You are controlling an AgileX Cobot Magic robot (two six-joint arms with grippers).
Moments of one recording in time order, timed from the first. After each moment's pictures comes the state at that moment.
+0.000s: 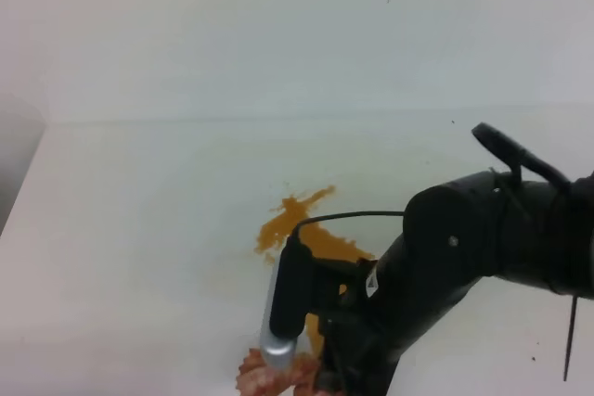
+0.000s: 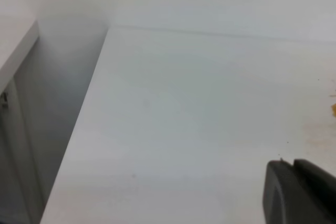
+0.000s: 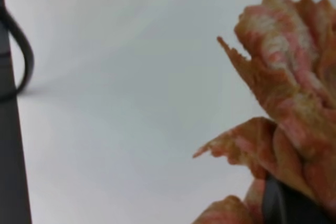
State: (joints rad) left arm -0.03 0.00 0.00 0.02 0.32 -0.09; right arm 0.81 1.78 -1.21 0.33 0.74 -0.83
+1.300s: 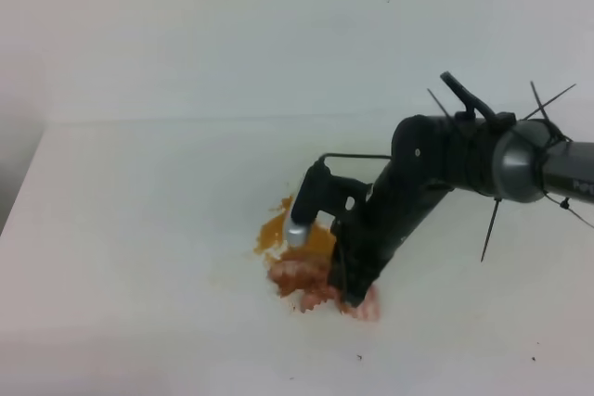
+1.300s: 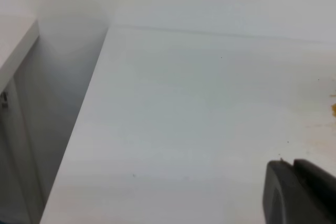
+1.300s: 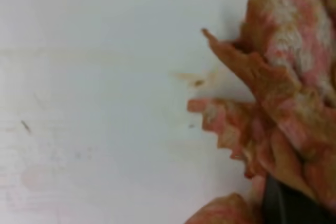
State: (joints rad) left arm -0.03 0.00 0.00 0.02 0.32 -0.09; right arm 0.58 2.12 -1.51 0.39 0.73 -0.96
